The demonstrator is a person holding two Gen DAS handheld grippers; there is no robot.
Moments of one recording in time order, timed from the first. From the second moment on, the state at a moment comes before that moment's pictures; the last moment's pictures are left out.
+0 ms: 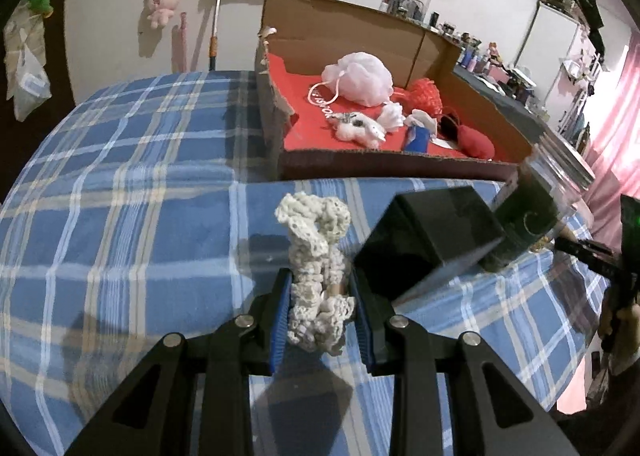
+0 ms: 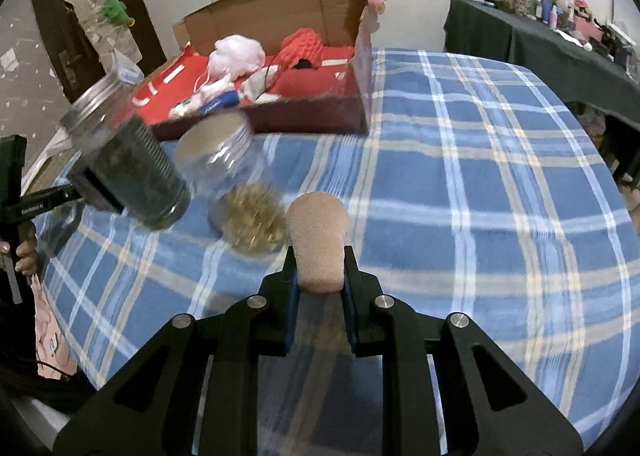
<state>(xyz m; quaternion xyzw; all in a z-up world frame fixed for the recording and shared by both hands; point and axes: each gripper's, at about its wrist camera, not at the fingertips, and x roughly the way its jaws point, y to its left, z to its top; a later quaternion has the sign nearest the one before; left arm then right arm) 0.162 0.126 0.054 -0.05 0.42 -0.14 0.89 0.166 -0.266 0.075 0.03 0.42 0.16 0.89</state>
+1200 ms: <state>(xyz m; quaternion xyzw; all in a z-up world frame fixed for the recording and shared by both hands) 0.224 0.114 0.091 0.01 0.41 -0.26 0.87 0.245 -0.245 0.122 -0.02 0.39 0.28 0.88</state>
